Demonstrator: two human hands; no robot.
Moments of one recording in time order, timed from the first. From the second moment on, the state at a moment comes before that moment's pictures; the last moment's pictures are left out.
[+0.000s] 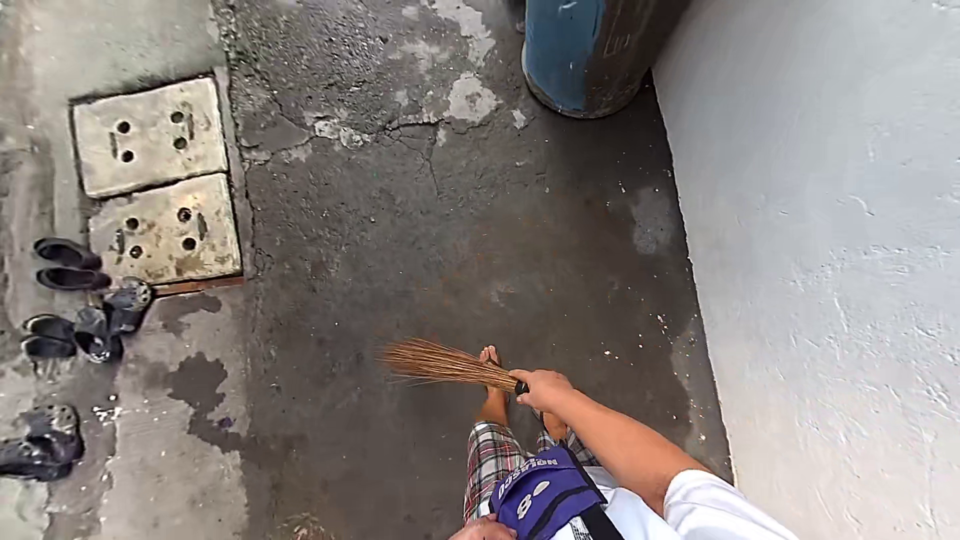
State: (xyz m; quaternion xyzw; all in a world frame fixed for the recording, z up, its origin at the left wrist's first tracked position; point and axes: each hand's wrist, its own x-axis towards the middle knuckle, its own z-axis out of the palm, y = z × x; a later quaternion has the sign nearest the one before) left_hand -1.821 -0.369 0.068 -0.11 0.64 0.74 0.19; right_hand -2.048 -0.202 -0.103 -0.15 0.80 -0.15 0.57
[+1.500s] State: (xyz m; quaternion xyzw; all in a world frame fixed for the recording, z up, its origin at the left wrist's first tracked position) left_hand -2.284 -0.290 0.065 -0.04 0.59 0.69 0.42; right_hand -2.090 0.083 -0.024 0.74 0.46 -0.41 0.28
